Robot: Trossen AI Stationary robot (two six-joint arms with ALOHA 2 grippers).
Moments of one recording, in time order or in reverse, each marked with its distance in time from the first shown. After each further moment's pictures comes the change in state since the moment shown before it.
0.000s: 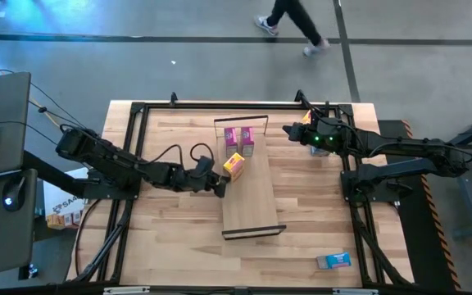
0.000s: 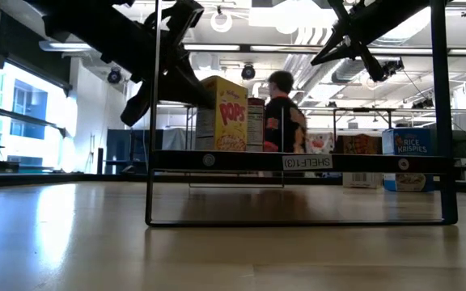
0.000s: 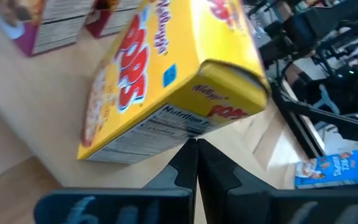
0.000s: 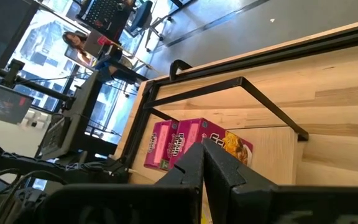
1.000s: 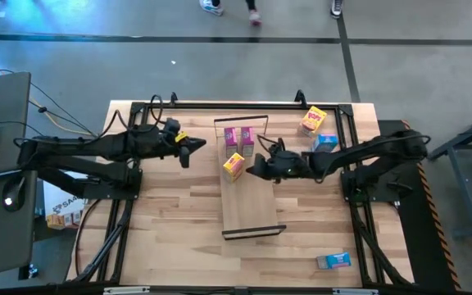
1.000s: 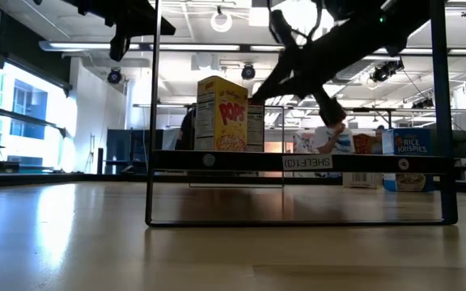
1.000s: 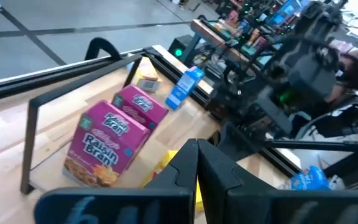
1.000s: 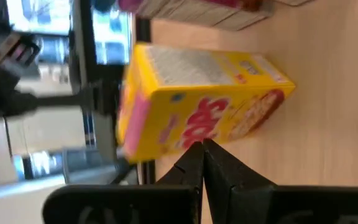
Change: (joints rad) left arm 0.287 -0.595 -0.002 -0.304 0.202 0.480; right arm 0.247 0.545 0.000 0.471 -0.172 0.499
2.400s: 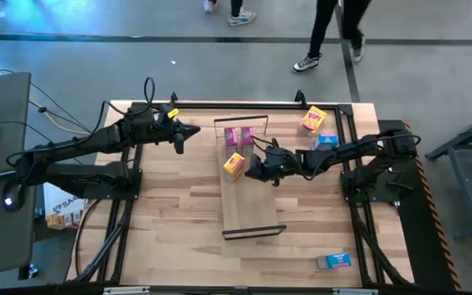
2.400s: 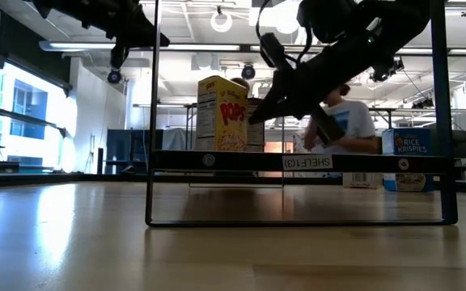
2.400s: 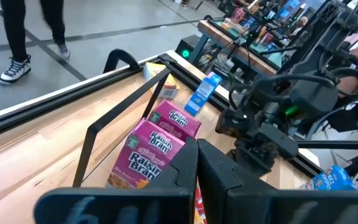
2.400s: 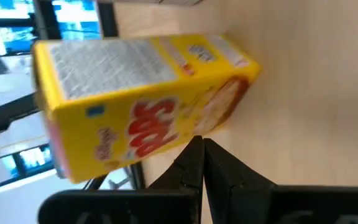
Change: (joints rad) left arm 0.288 -0.044 0.000 -0.050 0.266 0.138; right arm -0.073 0.085 0.000 0.022 -0.186 0.047
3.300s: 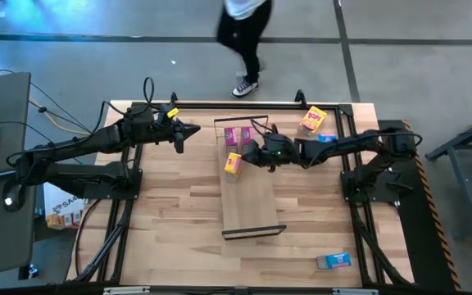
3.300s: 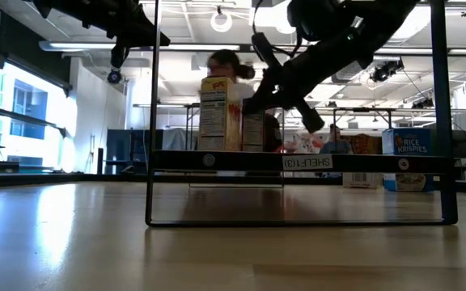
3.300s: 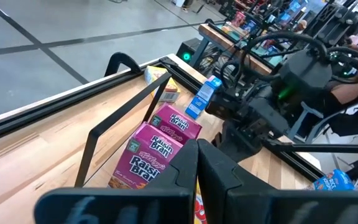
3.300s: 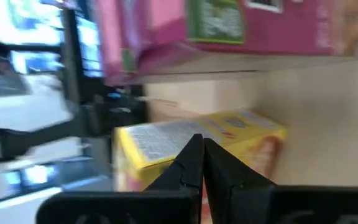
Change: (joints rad) left arm 0.000 0.001 0.000 0.009 -0.010 -0.001; right arm -0.095 -0.003 0.092 -0.078 0.020 -0.112
